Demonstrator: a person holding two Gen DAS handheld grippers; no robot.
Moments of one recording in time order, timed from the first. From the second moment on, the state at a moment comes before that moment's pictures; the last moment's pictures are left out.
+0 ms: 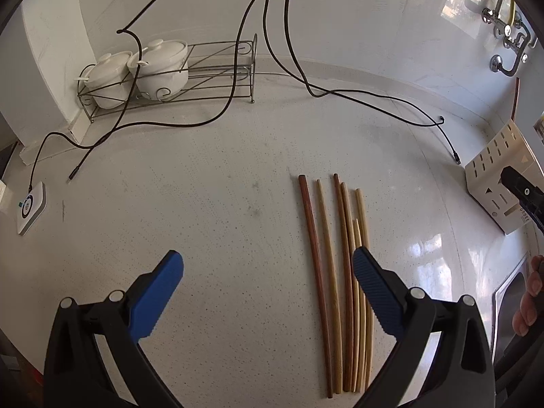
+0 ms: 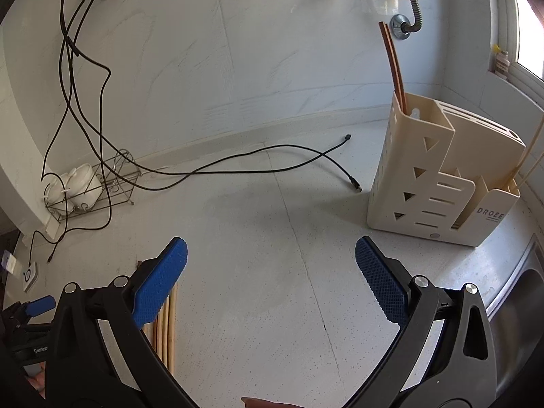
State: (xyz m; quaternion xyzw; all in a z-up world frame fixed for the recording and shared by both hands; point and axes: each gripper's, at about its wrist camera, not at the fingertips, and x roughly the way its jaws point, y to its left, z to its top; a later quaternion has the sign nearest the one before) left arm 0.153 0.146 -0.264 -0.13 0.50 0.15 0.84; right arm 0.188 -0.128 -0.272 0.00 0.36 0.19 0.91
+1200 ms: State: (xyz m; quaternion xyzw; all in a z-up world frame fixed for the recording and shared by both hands) left arm 0.196 0.143 -0.350 -0.15 0.66 0.15 0.72; right arm 0.200 -0.135 -0.285 0.01 0.41 0.19 0.89
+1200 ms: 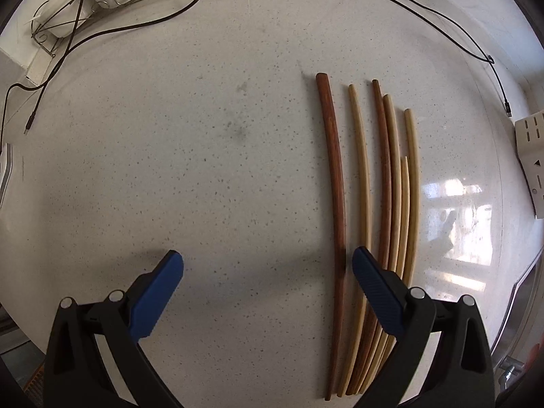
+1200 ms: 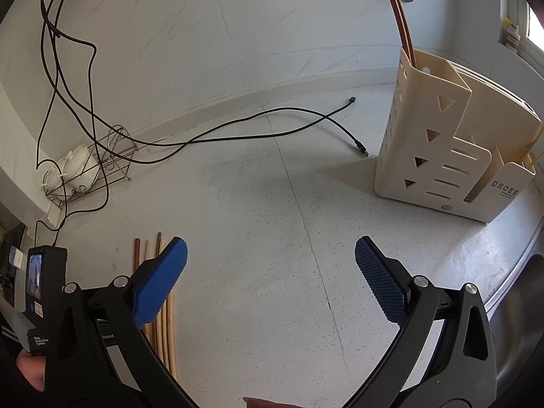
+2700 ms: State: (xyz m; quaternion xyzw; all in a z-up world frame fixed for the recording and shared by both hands) left arm 0.209 0.119 -0.338 -0.10 0.68 0.12 0.72; right arm 0.211 -0.126 -0.285 0.02 0.43 0.21 0.88
